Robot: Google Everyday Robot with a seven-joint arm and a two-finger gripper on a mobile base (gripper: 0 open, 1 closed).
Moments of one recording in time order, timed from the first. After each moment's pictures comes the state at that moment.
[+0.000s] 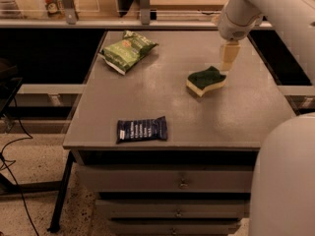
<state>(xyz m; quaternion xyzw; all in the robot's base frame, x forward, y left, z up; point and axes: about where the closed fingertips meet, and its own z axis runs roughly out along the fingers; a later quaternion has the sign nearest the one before) 0.747 -0.209 0.879 -0.71 0.66 -0.14 0.20</state>
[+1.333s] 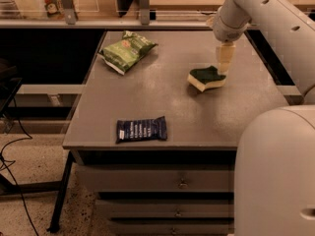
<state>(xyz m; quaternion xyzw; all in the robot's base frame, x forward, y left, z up) 0.778 -0.203 0.861 -0.73 0.64 -0.15 0.20</state>
